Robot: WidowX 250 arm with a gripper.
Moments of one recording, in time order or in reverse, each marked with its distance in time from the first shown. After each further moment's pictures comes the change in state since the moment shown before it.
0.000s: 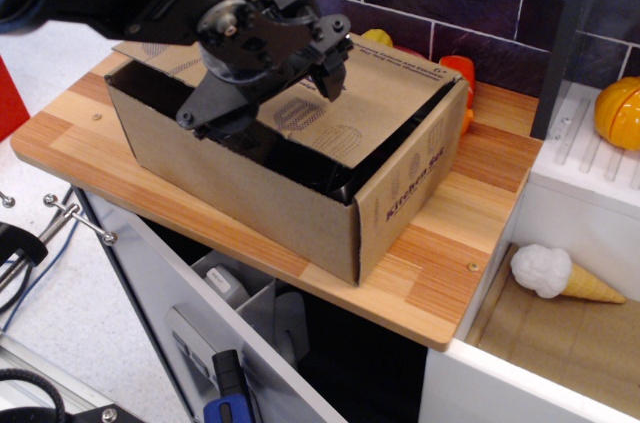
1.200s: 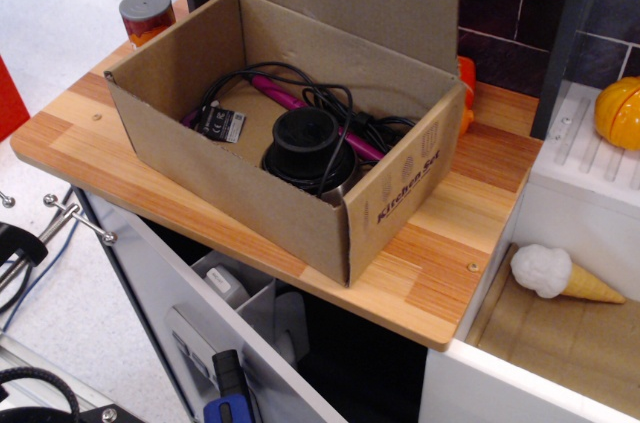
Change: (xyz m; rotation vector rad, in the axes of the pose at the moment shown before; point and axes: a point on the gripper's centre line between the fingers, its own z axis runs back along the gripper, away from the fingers) arm 0.063 -0.118 0.020 -0.081 -0.206 -0.093
